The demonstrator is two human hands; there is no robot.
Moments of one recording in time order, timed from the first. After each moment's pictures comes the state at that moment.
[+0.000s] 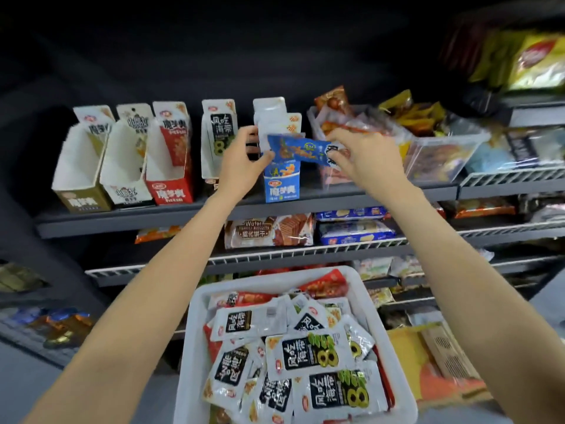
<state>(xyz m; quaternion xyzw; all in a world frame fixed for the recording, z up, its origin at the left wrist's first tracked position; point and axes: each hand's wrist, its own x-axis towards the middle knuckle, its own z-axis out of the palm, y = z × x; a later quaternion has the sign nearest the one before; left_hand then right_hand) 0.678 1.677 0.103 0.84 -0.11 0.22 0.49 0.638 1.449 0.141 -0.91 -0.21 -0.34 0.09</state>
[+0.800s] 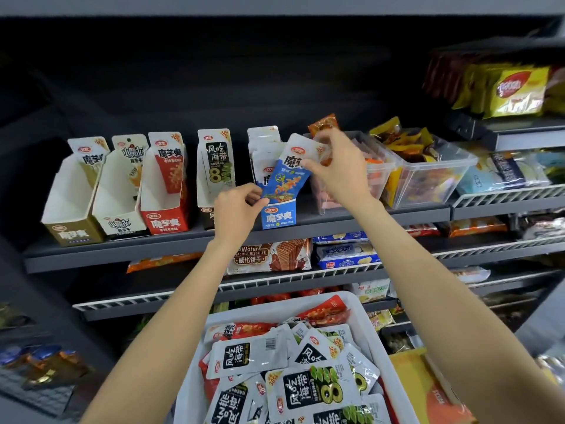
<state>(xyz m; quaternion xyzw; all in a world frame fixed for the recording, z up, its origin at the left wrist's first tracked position) 0.674 1.681 0.072 0.88 -0.10 0.31 0.35 0.677 1.483 0.143 -0.88 -0.13 -0.32 0.33</state>
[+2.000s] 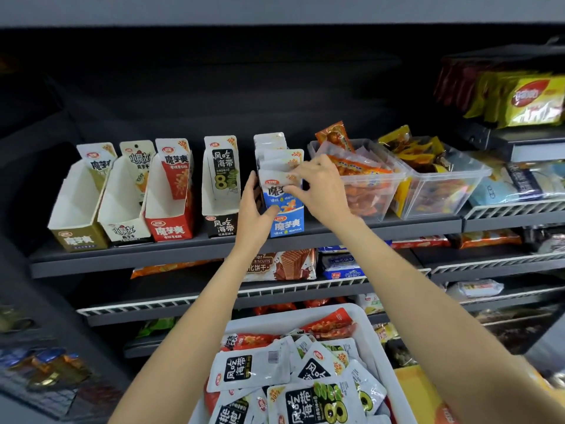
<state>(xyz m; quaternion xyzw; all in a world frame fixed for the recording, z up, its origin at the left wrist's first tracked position) 0.677 1.656 0.070 0.73 -0.07 0.16 0.67 0.694 1.512 0.119 -0.86 -0.24 -0.38 0.24</state>
